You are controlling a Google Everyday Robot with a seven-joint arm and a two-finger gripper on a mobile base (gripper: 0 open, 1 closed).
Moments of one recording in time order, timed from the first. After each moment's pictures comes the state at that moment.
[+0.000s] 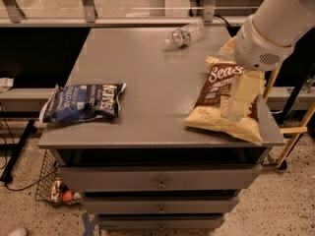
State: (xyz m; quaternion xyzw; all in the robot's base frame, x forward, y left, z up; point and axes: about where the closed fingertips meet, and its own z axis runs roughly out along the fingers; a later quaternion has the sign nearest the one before) arm 0.505 -0.163 0.930 -0.68 0.71 -0.01 0.17
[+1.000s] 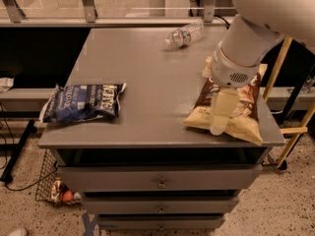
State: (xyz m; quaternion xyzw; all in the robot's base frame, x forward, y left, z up) arm 0.514 -0.139 0.868 -0.69 0.71 0.01 0.12
